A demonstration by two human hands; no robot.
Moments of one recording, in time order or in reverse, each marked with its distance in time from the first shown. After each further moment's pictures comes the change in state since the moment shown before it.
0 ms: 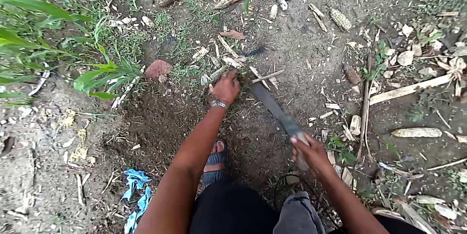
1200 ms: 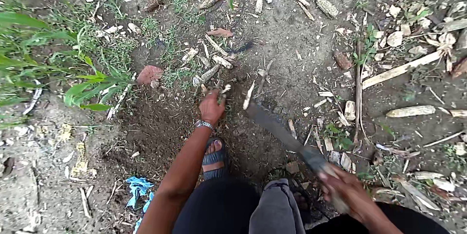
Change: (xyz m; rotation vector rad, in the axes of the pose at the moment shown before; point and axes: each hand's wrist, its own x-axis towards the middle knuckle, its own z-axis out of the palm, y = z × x) left_hand -0.060 -0.048 0.015 0.039 0.010 0.036; right_hand -0.107 0.033 -0.069 0.016 -0.020 0.166
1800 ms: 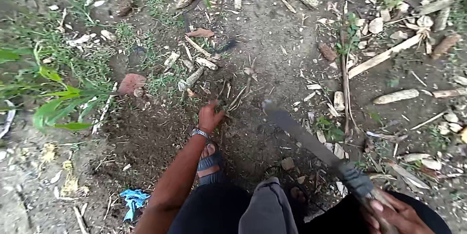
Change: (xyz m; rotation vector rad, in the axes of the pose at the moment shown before) left_hand -0.003 -0.005 0.025 -0.090 -0.170 0.092; right_hand -0.082 0.000 -0.058 0.240 0.038 -0.032
